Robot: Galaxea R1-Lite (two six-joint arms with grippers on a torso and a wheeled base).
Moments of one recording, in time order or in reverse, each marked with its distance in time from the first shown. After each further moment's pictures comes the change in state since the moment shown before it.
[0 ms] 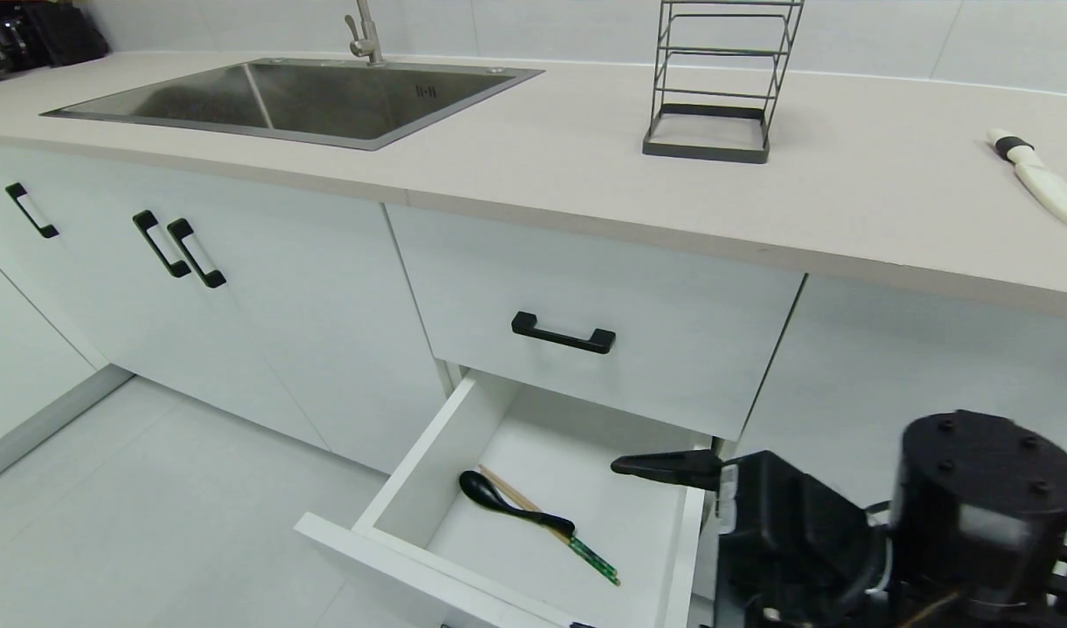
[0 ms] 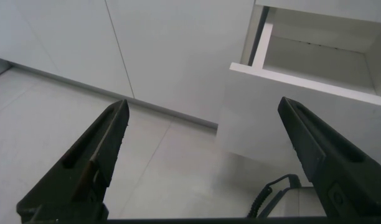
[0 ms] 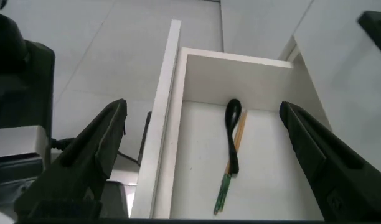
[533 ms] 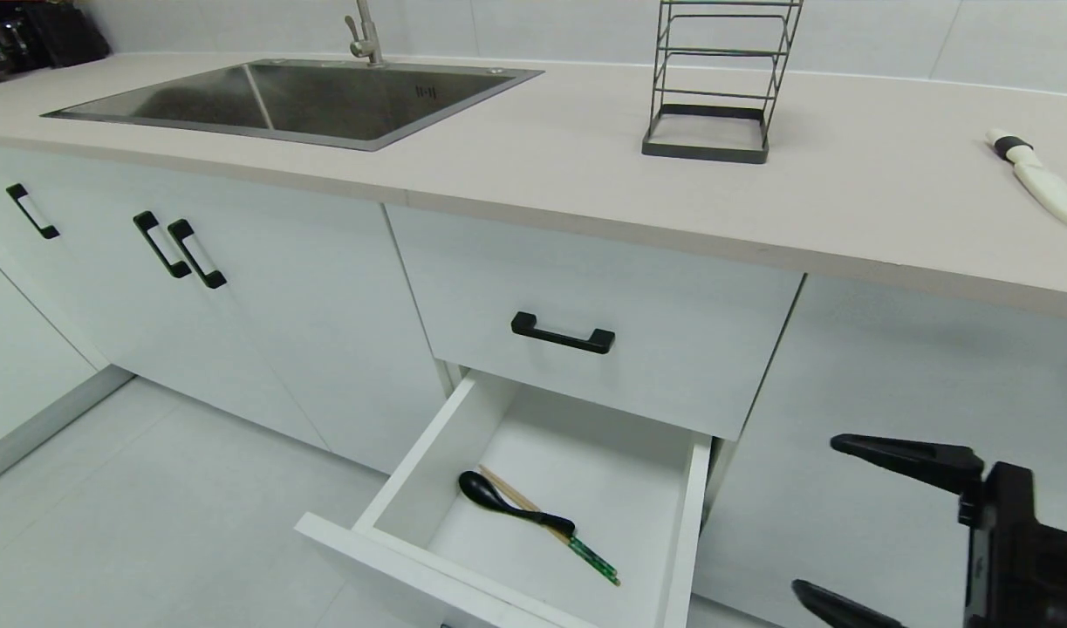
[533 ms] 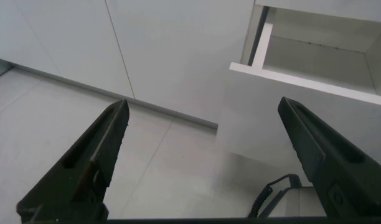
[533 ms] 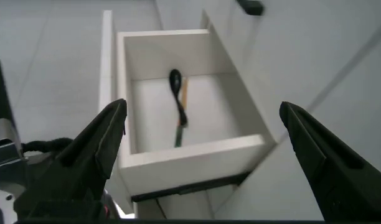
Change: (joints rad) left arm 0.000 0.000 0.000 0.000 0.000 0.000; right arm -0.264 -0.460 0.259 0.119 -0.017 0.053
